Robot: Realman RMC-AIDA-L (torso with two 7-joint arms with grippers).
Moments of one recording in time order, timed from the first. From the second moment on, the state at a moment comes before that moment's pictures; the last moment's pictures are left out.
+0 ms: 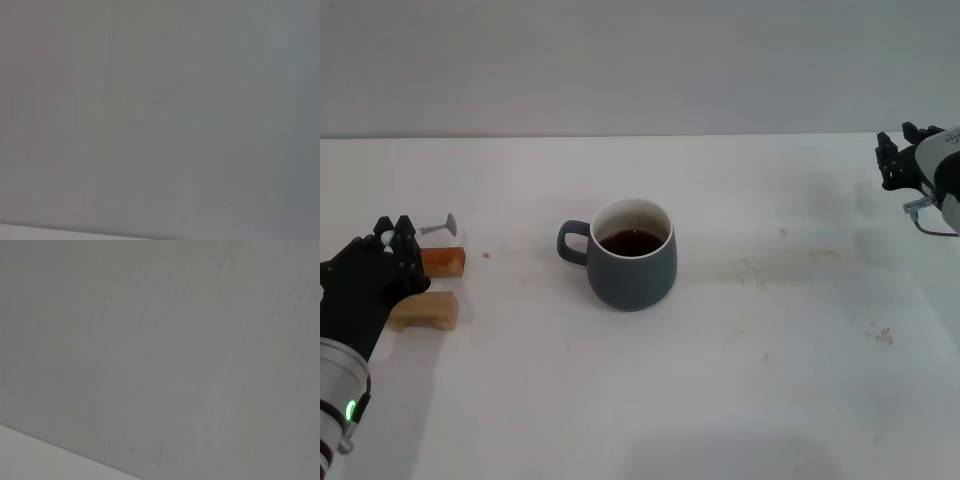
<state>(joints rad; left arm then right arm) 0.19 -2.05 -1.05 -1.17 2.47 0.56 0.21 0.63 2.04 1.48 0.36 -2.91 -0.39 -0.08</state>
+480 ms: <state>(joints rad) 0.16 -2.05 -1.07 -1.21 2.48 0.55 0.21 0.63 2.04 1.50 0.36 -2.92 -0.39 -0.08</state>
